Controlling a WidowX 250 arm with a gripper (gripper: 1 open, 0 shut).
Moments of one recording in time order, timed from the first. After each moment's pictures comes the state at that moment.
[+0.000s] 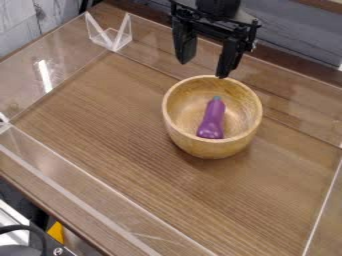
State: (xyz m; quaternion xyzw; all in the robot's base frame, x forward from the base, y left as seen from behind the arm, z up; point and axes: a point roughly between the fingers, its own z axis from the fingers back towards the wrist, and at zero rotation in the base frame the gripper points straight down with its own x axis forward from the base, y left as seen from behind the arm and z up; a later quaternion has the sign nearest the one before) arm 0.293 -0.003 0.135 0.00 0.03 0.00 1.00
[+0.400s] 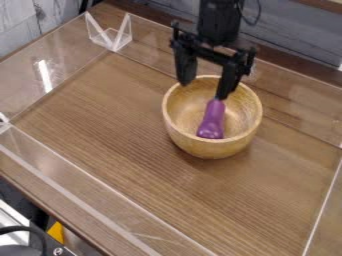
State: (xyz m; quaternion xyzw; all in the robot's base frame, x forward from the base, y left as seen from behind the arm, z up) arm 0.291 -0.009 0.101 -0.01 0.06 -0.01 1.00
